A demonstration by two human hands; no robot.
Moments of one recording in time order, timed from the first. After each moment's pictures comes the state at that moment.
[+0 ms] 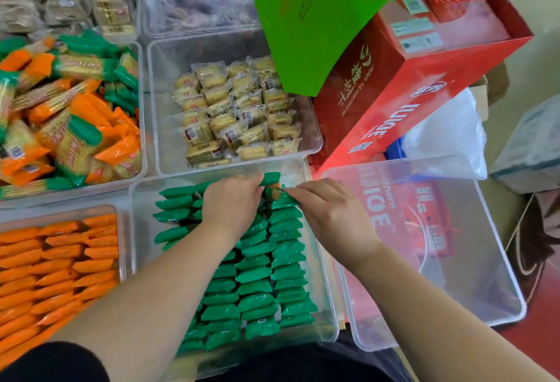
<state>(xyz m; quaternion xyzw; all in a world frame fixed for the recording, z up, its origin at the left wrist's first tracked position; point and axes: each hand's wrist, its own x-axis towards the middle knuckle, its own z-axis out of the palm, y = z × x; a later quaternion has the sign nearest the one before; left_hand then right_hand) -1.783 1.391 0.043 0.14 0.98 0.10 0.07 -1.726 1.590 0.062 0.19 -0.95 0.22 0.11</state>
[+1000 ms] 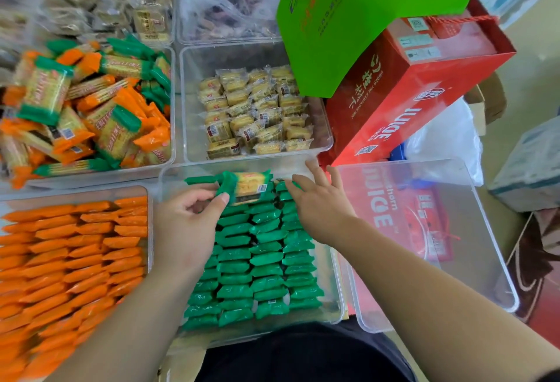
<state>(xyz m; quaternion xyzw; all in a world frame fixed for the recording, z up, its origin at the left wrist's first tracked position) -1.702 1.327 0.121 -0.21 0.81 0.55 0.00 -1.737 1.549 0.081 0.19 -0.96 -0.08 -0.19</state>
